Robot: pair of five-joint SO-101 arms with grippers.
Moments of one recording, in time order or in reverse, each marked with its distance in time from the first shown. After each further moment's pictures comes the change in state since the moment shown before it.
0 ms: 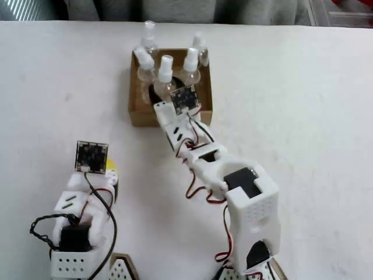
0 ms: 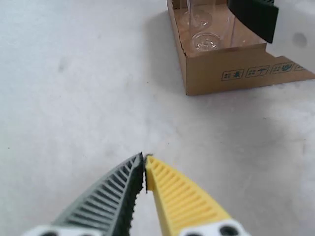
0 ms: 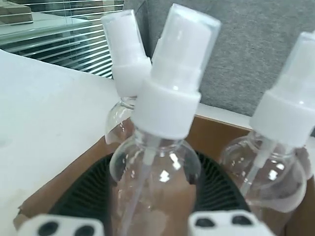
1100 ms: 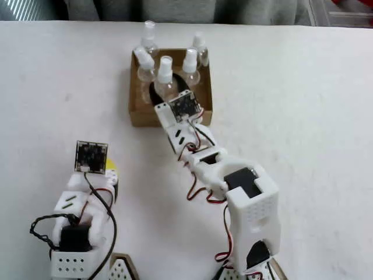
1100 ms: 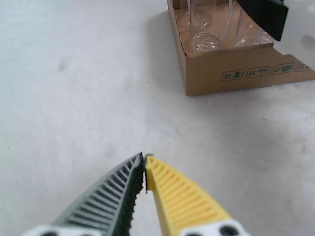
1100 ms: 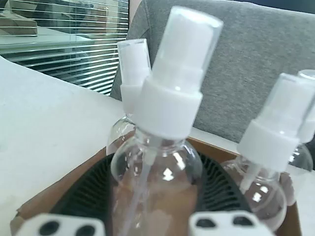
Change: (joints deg) left arm 0.0 0.0 0.0 0.0 0.4; right arm 0.1 0.0 2.7 -8.8 5.1
